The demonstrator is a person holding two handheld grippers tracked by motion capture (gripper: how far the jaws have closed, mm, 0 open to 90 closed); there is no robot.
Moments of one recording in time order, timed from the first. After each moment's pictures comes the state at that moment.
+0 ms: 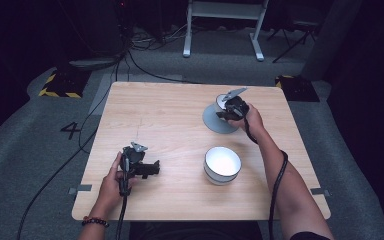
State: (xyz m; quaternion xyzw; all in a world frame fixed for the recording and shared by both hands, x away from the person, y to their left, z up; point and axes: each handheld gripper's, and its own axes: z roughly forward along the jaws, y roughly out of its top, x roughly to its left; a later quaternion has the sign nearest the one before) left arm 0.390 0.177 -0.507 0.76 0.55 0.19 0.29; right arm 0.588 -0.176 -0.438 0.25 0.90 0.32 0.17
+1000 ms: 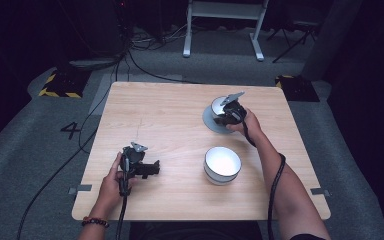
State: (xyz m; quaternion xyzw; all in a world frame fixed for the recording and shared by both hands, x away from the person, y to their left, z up) left arm 0.390 0.177 -0.507 0.76 0.55 0.19 0.29; right arm 0.591 -0.175 -0.464 0.26 0.90 0.31 0.13
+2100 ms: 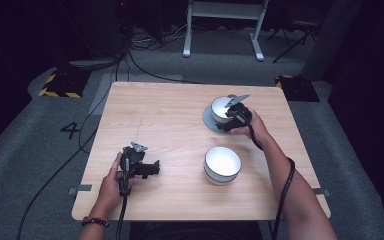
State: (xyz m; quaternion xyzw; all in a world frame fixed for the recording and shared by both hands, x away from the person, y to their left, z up) left arm 0.390 0.177 -0.507 0.76 0.55 0.19 0.29; right arm 0.571 -0.187 -0.453 0.28 0.90 0.31 0.15
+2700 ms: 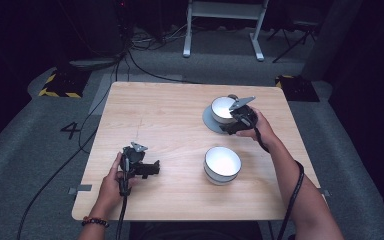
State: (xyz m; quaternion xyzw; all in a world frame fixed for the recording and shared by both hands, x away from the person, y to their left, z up) left arm 0.390 0.177 -0.507 0.76 0.55 0.19 0.29; right arm 0.549 -0.197 -0.438 0.26 0.89 0.32 0.18
